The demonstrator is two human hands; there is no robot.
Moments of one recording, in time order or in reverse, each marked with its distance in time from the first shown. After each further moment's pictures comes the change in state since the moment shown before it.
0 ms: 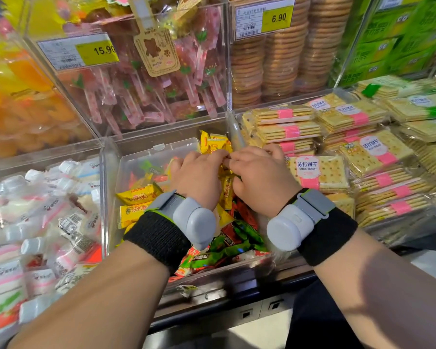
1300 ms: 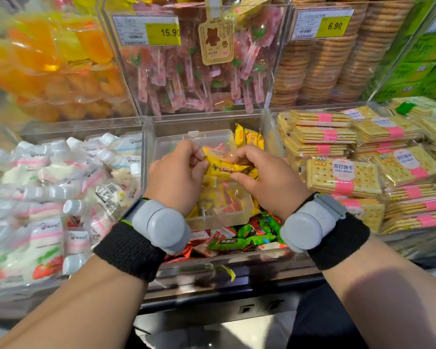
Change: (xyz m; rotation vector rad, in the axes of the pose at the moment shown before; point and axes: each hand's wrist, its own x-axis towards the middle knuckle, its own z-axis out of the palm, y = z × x) left_hand -0.058 -0.067 -0.033 -0.525 0.250 -0.170; right_hand -0.001 -0.051 -0.010 0.515 -0.067 0.057
